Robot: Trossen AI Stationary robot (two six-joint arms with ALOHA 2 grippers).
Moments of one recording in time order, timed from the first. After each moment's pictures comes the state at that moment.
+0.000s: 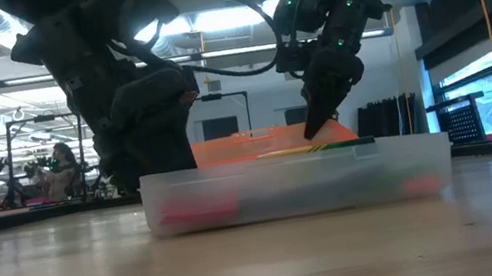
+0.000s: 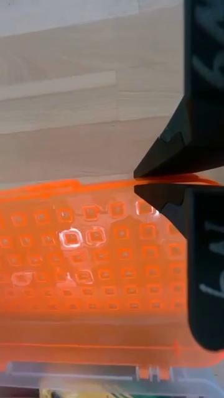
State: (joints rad) left arm -0.22 1.74 0.87 -0.21 -0.21 -0.79; right arm -0.30 1.68 1.07 -0.44 -0.13 -0.22
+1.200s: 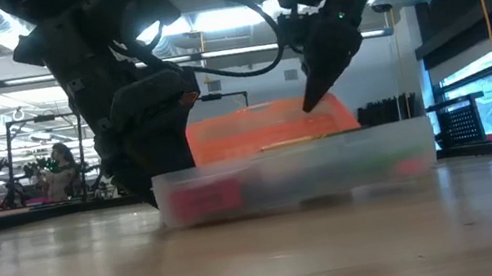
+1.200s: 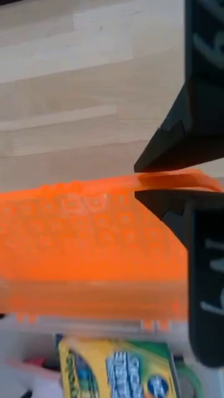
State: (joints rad) left arm -0.21 1.75 0.87 -0.22 -0.19 -0.77; right arm -0.31 1.59 1.13 -0.56 -0.08 -0.21
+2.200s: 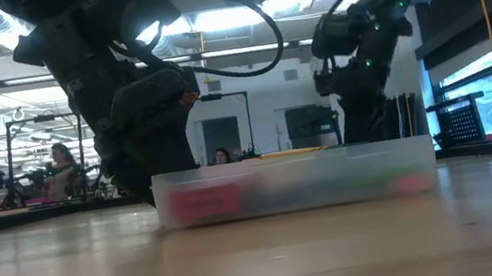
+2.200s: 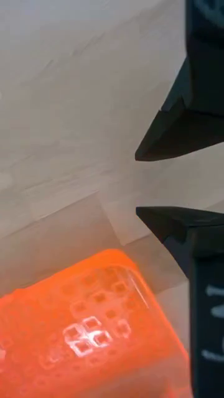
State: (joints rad) left arm -0.21 1.75 0.87 -0.21 -0.19 -0.77; right arm -0.55 1.60 0.90 -0.43 -0.18 -0.03
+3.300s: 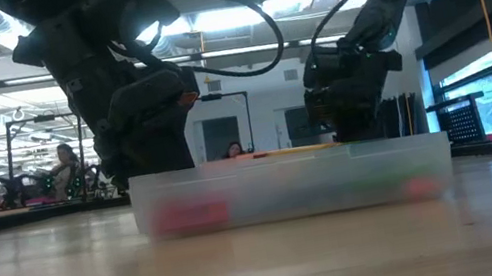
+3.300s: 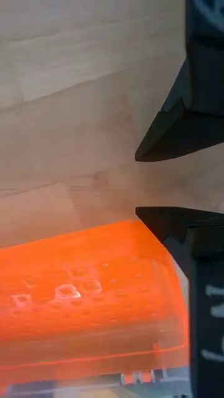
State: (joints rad) left arm -0.21 1.75 0.87 -0.20 -0.19 -0.75; right arm -0.54 1.79 0.92 -0.32 -0.51 -0.11
